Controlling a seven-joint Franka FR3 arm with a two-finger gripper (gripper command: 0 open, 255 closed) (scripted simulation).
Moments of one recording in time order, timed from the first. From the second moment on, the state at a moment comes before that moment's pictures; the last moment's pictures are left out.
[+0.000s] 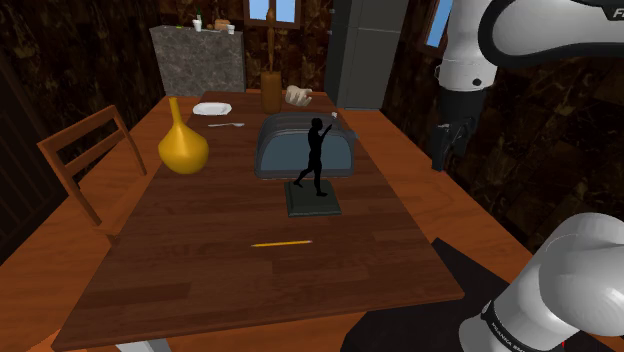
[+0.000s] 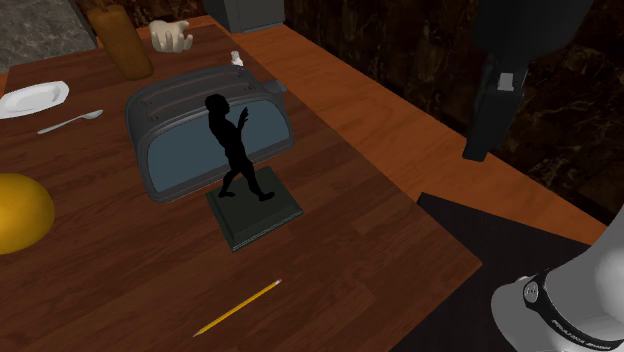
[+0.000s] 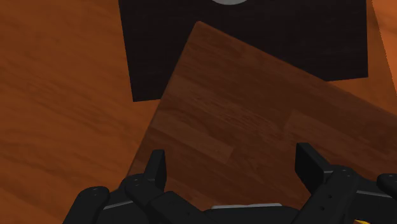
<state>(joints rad) -0.01 -0.77 0.03 -2.44 -0.10 1.50 0.08</state>
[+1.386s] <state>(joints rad) -0.04 -0.13 0.14 -2.00 -0.03 1.83 0.44</state>
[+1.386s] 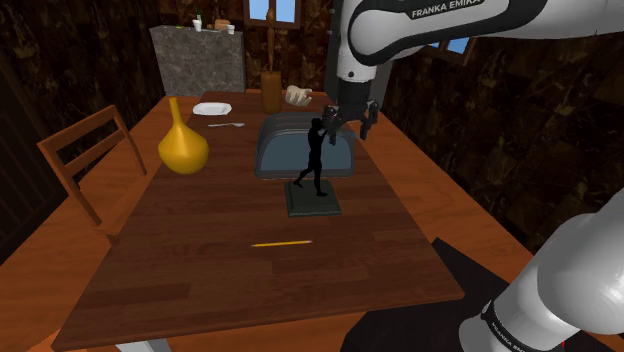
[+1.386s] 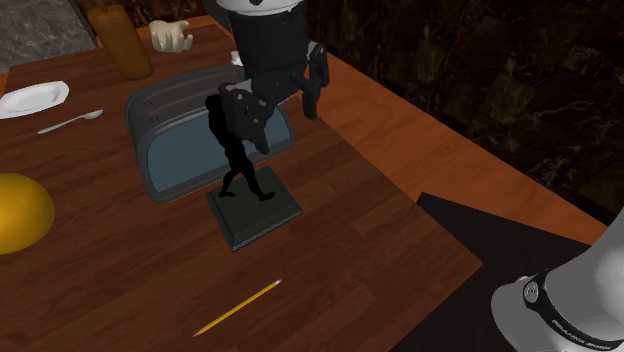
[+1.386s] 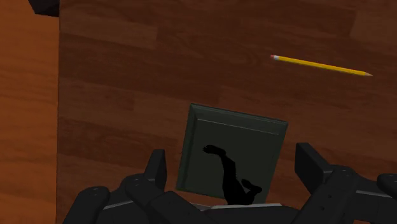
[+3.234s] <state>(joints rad) -0.04 0.17 0.14 -1.75 -0.06 1.93 0.57</state>
